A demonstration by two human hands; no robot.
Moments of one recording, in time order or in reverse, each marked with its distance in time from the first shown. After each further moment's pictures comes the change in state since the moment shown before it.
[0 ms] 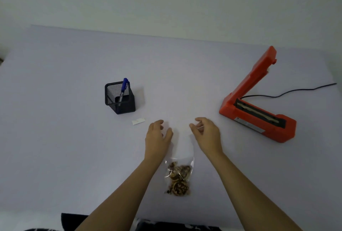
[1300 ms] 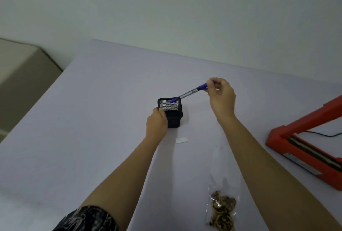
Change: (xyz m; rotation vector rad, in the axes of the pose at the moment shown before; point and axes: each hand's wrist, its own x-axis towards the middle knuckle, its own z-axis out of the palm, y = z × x) left_hand 0.115 -0.038 -0.129 -0.155 0.091 -0.276; right_hand 0.099 -0.193 0.059 0.444 0.117 -0.108
